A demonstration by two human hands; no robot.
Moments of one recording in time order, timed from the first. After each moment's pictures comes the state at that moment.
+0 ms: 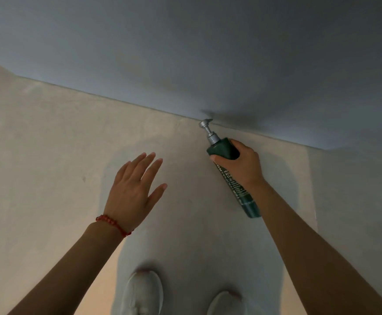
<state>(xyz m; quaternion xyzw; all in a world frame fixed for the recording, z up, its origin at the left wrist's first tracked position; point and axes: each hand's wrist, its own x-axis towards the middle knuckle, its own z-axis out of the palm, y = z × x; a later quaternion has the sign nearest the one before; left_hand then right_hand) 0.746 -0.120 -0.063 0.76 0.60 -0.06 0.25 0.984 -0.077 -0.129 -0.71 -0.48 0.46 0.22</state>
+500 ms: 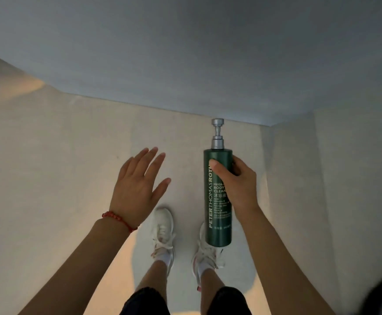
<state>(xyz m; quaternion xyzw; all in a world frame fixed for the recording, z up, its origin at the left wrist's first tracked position) 0.766 -0.177 0.199 0.78 0.57 -0.04 0.25 0.967 -0.197 0.170 -0.70 -0.21 0.57 0.39</state>
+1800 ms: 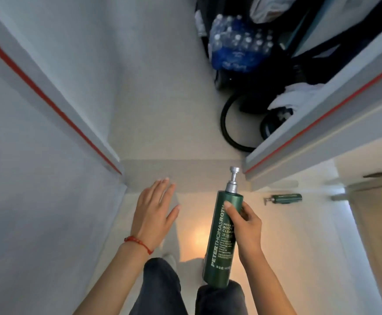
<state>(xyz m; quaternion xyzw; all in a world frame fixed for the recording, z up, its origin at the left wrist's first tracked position) 0.959 -0.251 0.588 0.97 -0.11 -0.07 0.19 0.929 -0.453 0.575 -0.64 0.33 0.04 0.69</state>
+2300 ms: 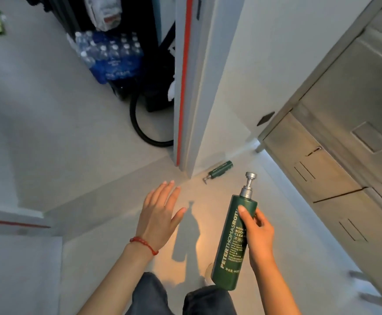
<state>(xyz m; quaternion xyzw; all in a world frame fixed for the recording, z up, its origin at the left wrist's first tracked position) 0.914 -0.516 0.604 0.91 -0.36 -0.09 0.18 0.778 -0.691 0.595 -0.55 0.49 -0.17 0.66</state>
